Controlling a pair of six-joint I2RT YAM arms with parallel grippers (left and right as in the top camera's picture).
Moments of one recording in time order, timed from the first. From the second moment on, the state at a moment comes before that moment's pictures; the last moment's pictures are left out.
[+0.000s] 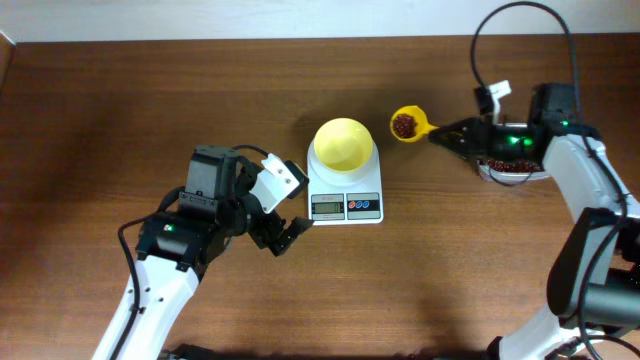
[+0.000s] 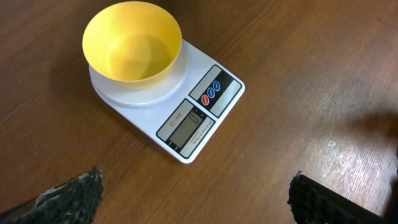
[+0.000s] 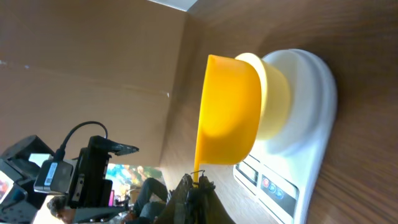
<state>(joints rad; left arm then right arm) -0.26 1.15 0.95 -0.69 0.47 0.47 -0.19 1.86 1.29 -0.64 -1.30 0.07</state>
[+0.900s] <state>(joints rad) -0.26 1.15 0.95 -0.69 0.47 0.47 0.09 1.86 1.29 -0.38 -0.98 -0.17</state>
